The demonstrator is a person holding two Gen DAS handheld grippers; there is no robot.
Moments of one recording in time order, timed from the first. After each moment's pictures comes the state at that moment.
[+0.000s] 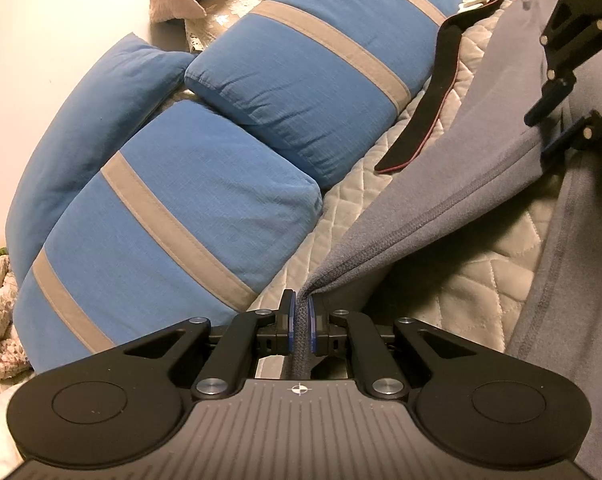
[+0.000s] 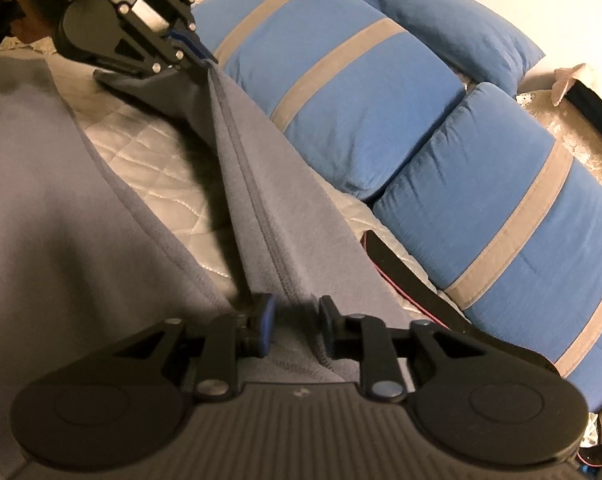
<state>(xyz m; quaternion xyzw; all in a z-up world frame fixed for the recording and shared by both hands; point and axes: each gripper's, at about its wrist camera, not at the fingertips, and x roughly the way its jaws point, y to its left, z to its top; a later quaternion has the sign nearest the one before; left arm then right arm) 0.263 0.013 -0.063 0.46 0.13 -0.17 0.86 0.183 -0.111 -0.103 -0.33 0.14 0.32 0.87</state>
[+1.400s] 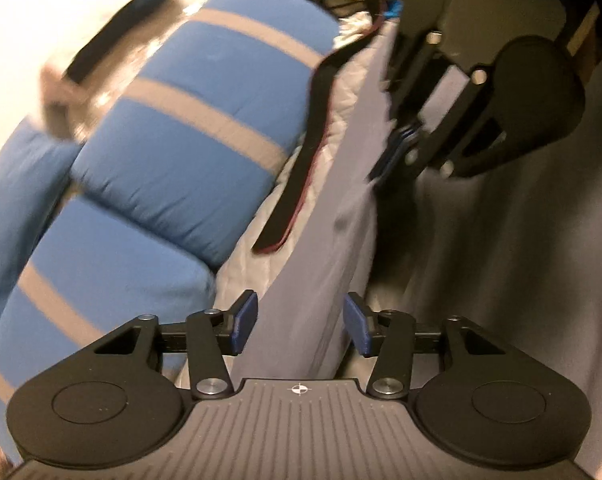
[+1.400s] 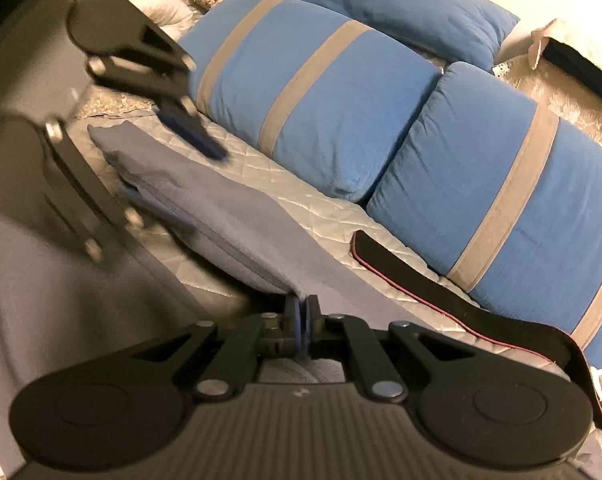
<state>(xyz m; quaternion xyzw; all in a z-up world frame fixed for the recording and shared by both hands) 0.211 -0.092 -0.078 0.53 0.13 -0.30 0.78 0.202 -0.155 -0.073 -0.25 0.17 0.36 0.88</state>
